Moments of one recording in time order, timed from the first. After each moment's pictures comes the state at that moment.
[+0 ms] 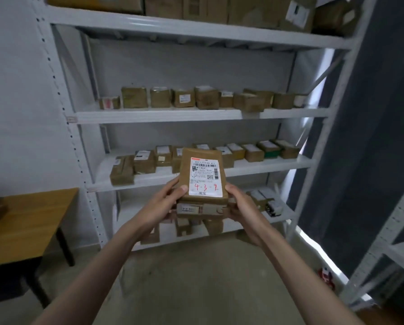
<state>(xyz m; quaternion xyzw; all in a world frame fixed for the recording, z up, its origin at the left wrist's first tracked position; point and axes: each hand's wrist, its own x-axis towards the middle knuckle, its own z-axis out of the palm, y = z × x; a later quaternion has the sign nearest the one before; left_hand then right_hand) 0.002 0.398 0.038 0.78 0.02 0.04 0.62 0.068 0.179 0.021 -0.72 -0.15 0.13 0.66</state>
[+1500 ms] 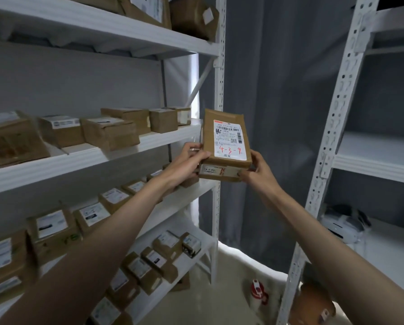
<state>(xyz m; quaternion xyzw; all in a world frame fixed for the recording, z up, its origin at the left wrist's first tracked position) 0.513 0.114 0.126 0.76 -0.30 -0.09 0.57 0.428 -0.088 0.090 -0.76 0.05 -0.25 0.59</state>
